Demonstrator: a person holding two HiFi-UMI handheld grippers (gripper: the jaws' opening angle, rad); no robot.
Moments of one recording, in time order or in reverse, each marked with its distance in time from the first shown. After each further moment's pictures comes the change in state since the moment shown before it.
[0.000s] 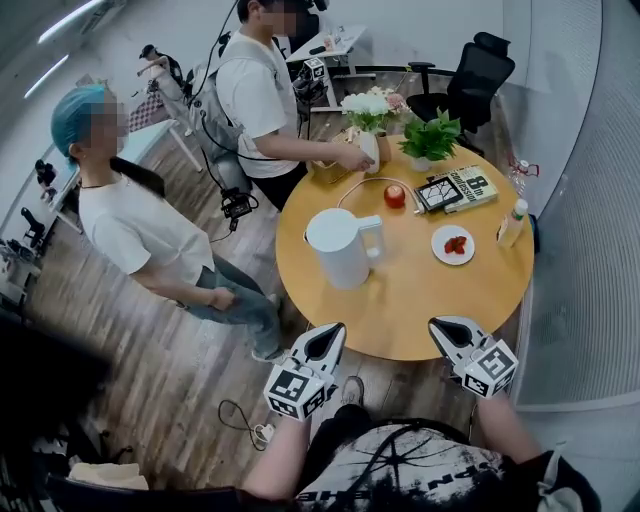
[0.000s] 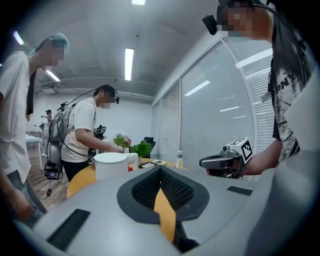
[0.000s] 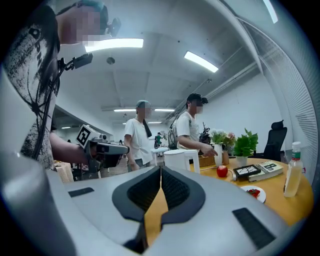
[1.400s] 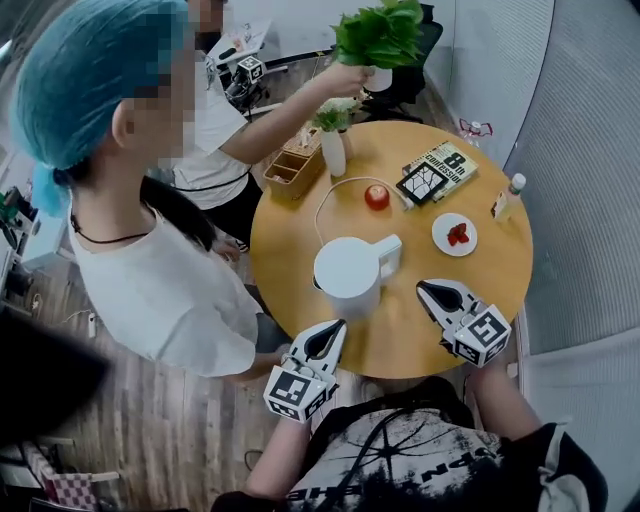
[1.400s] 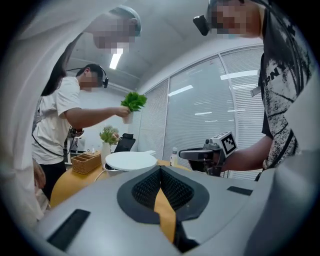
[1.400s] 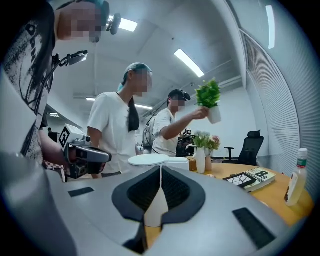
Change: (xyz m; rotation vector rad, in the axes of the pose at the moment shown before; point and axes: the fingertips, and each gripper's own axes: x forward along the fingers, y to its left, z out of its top) left arm 0.066 0.158 -0.008 0.029 0.026 -0.354; right arm 0.174 -0.065 0.018 -0.012 0.011 -0.344
